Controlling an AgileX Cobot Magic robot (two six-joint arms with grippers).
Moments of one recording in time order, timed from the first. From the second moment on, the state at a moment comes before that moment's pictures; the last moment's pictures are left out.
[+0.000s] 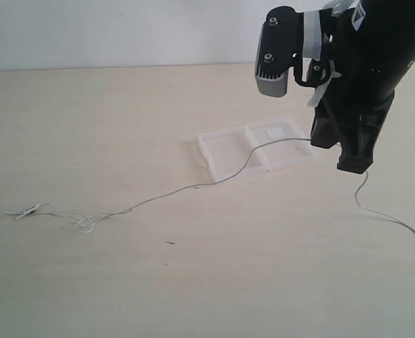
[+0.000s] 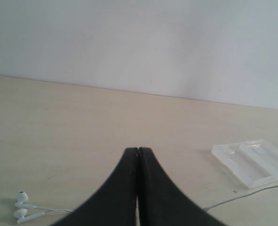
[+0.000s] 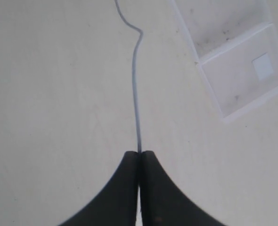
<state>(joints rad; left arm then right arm) -0.08 0.01 0.00 -0.02 0.19 -0.19 0.55 1.52 -1.23 -0.02 1.17 -0.79</state>
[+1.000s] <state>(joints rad) -0.08 0.01 0.00 -0.02 0.19 -0.19 0.55 1.51 -1.48 -0.03 1.22 -0.77</state>
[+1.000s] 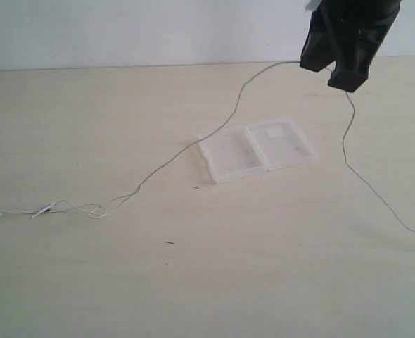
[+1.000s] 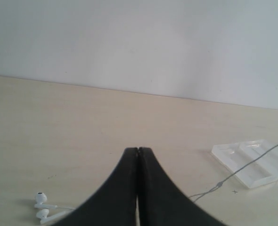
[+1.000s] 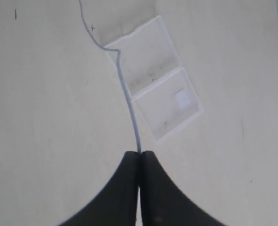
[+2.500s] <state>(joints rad) -0.08 0.01 0.00 -0.02 0.19 -0.14 0.55 1.44 -1.71 0.09 1.22 -0.45</state>
